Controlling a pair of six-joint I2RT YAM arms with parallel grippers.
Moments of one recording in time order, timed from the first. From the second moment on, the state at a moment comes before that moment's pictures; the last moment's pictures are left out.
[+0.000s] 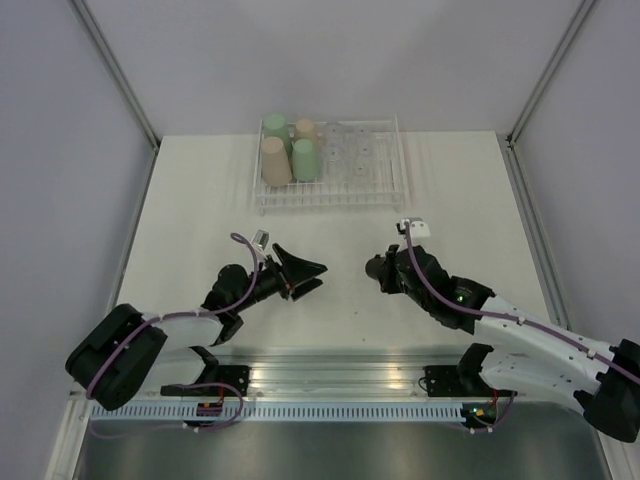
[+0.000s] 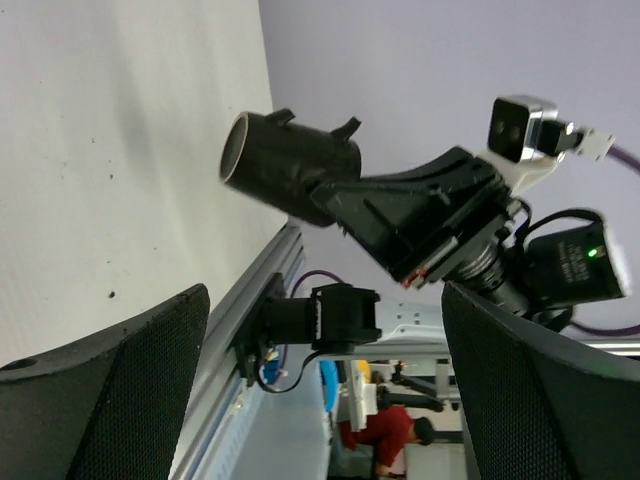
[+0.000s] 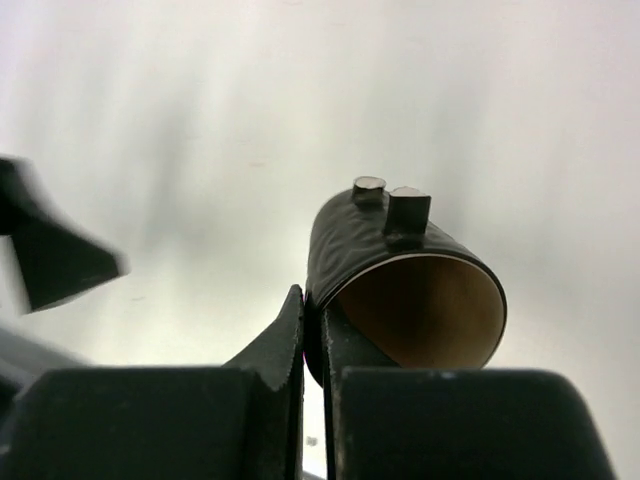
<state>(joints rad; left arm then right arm) -0.62 1.26 0.16 1.07 0.40 -1.40 0.88 0.93 0.60 -0.22 0.31 0.65</state>
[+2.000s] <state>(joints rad) -0.62 0.51 0.24 -0.10 0.30 -0.90 -0.09 2.22 1.97 -0.90 0.31 0.42</state>
